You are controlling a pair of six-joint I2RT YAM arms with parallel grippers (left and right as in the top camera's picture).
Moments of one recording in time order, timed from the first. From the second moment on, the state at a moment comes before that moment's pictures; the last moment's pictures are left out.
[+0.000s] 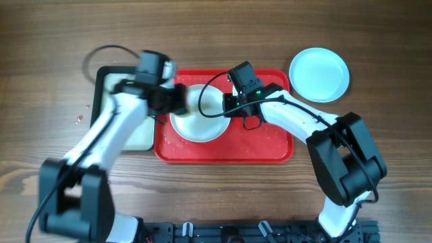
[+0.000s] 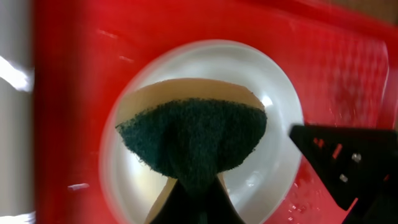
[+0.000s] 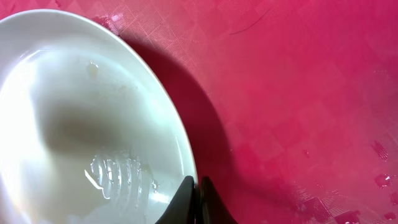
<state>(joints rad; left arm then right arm) -0.20 1.63 1.12 -0.65 0.26 -0.38 0.54 1.94 1.19 -0.38 -0.13 0.45</state>
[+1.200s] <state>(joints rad) 0.07 1.63 0.97 -0.55 -0.03 -0.18 0.54 1.94 1.19 -0.37 -0.13 0.45</state>
